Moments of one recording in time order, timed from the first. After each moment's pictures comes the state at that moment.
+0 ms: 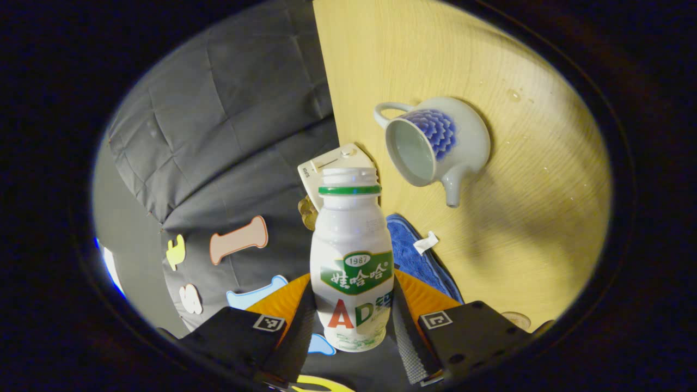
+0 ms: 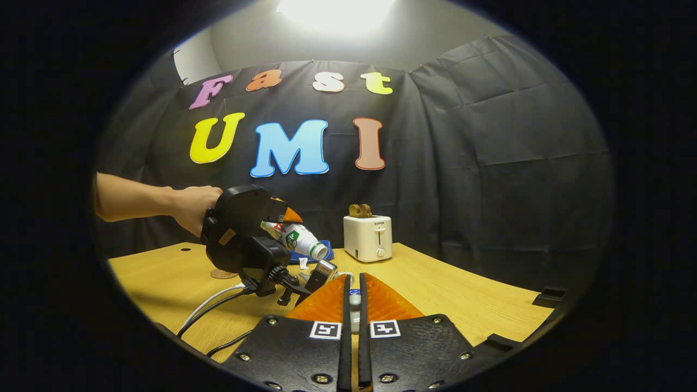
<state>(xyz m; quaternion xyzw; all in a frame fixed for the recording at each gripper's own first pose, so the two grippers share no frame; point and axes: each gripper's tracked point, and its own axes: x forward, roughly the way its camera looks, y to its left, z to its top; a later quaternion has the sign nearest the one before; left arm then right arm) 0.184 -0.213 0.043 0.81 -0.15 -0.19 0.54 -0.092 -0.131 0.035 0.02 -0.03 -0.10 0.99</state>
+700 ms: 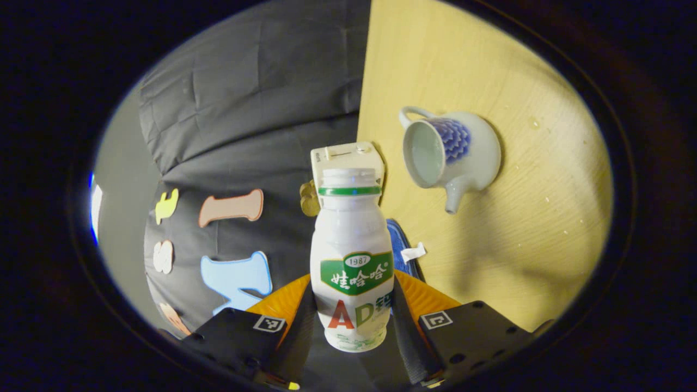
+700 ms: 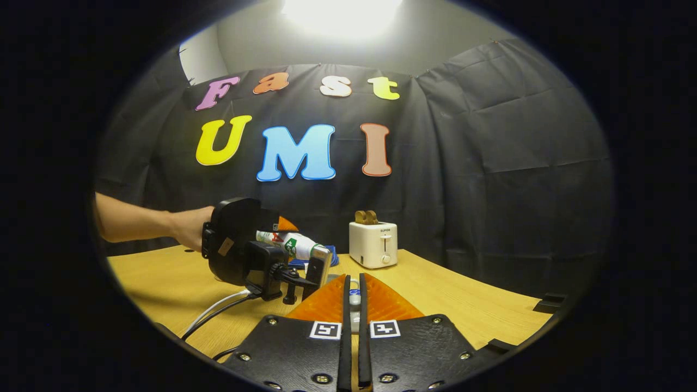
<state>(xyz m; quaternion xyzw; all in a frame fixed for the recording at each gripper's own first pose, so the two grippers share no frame) 0.185 -0.188 0.034 0.69 -0.13 -0.21 0.68 -0.088 -0.125 0.053 0.00 -0.05 -0.09 0.99</state>
